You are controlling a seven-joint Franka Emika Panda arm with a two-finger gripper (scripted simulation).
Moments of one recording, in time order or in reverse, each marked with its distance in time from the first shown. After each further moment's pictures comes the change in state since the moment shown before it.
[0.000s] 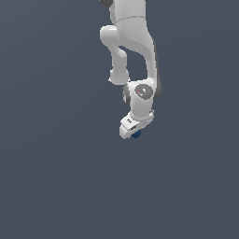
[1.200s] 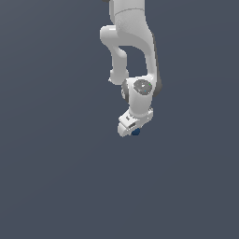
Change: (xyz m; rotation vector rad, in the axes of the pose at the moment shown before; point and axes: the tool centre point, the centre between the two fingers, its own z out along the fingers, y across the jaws) arm -0.004 0.007 -0.020 -0.001 0.000 0.000
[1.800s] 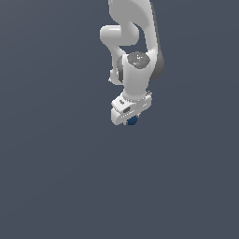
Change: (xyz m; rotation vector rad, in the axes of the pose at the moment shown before) arm -0.015 0.024 -0.098 0.000 0.001 -0.001
